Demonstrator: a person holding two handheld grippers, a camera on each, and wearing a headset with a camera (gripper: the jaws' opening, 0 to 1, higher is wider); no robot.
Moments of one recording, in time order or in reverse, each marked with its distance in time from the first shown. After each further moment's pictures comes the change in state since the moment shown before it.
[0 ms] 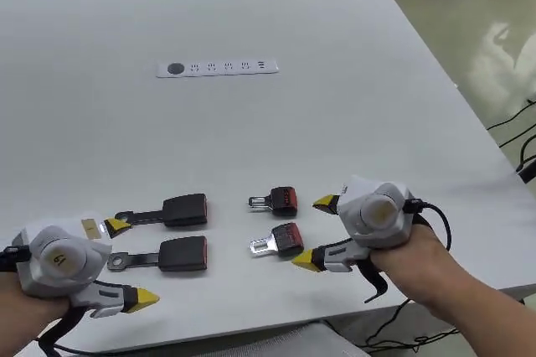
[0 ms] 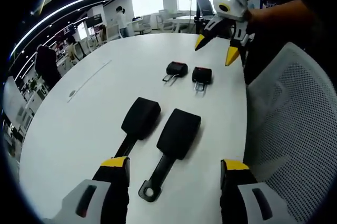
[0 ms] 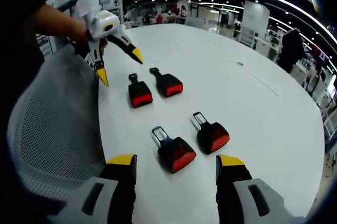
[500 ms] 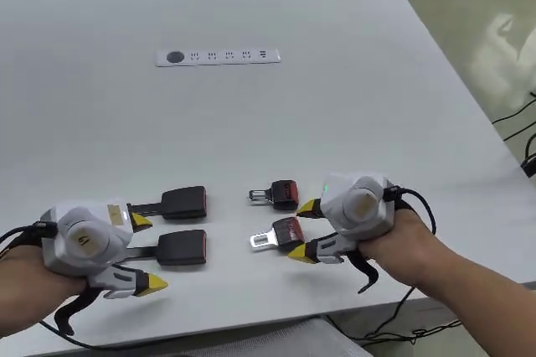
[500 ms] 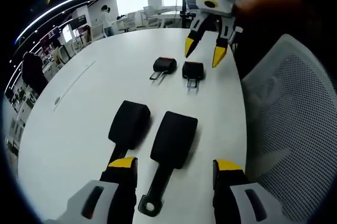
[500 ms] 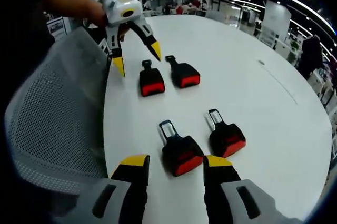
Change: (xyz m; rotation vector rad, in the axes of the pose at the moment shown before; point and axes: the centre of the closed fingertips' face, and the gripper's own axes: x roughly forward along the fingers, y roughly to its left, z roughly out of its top) left arm 0.024 -0.005 0.007 0.075 0.041 -0.092; right arm 0.031 0.005 -0.016 -0.115 0.091 0.121
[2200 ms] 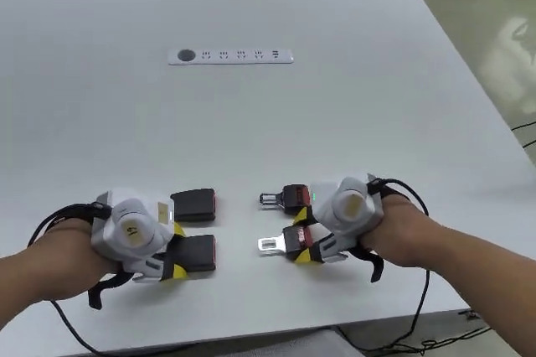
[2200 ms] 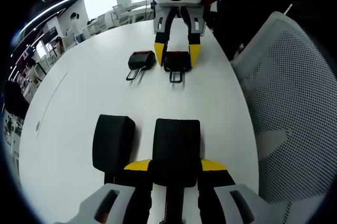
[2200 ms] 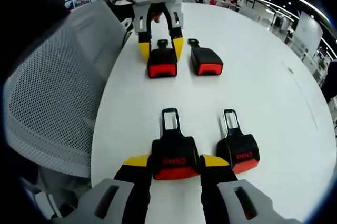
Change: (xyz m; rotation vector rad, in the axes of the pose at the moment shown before) left arm 0.040 0.002 0.001 0.181 0.069 -0.129; right arm 0.029 -0.003 -0.007 -0.187 0.083 0.157
